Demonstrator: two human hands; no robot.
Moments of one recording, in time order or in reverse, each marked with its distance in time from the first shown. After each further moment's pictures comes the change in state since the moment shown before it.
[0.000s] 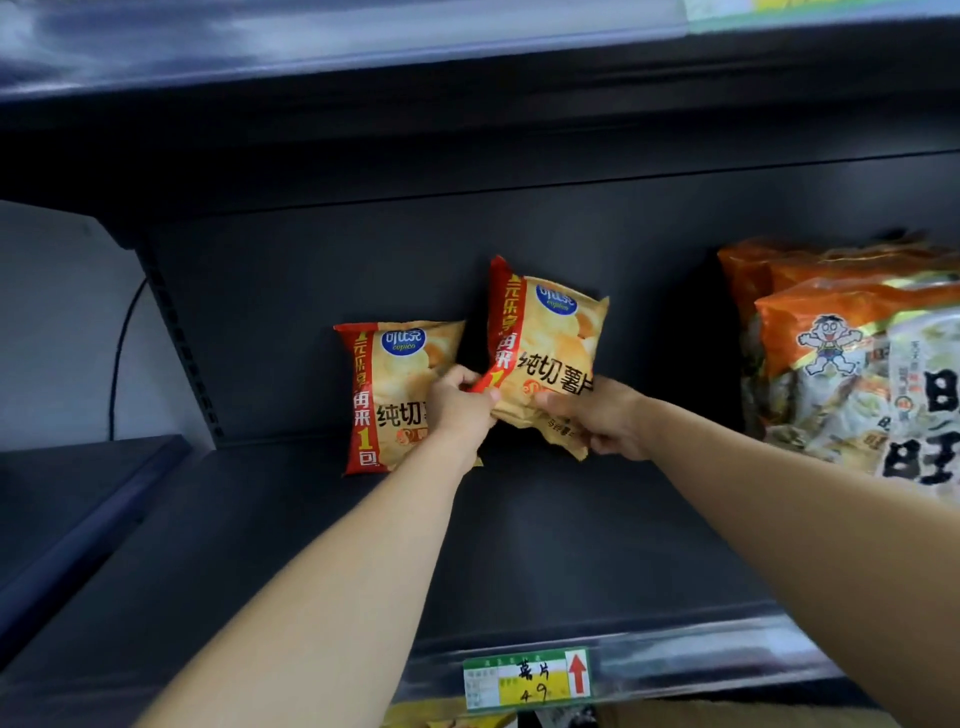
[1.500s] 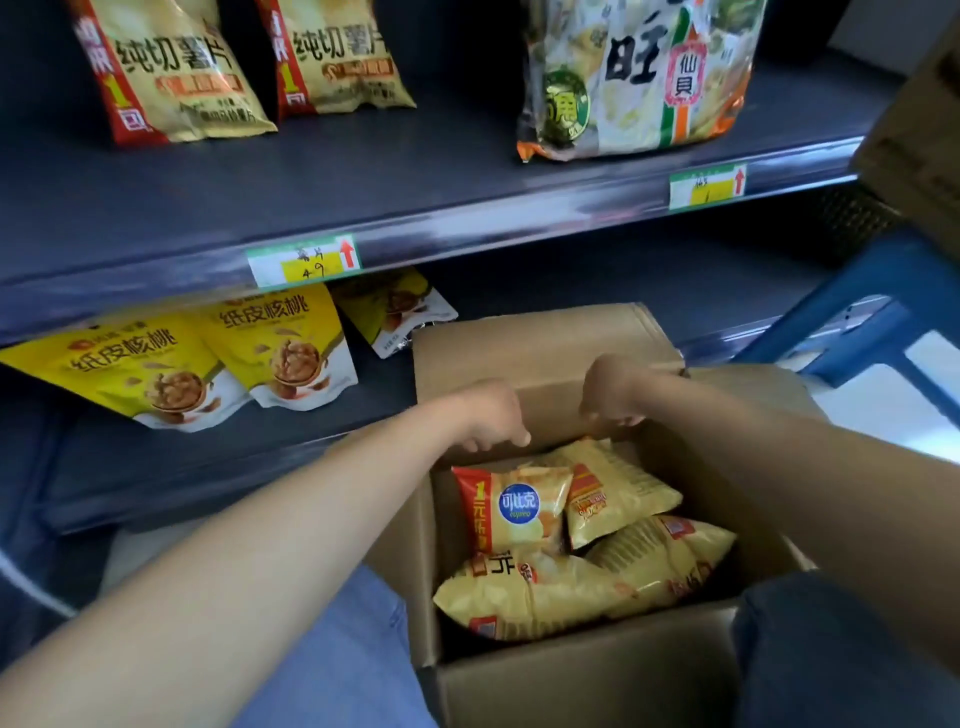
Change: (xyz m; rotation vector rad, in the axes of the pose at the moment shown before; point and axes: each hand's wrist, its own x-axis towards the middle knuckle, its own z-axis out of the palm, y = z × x) left_hand -0.302 -0.155 0.091 1.008 -1.064 -0.184; right_hand -0.223 0.282 -0.069 -0.981 -0.127 0.396
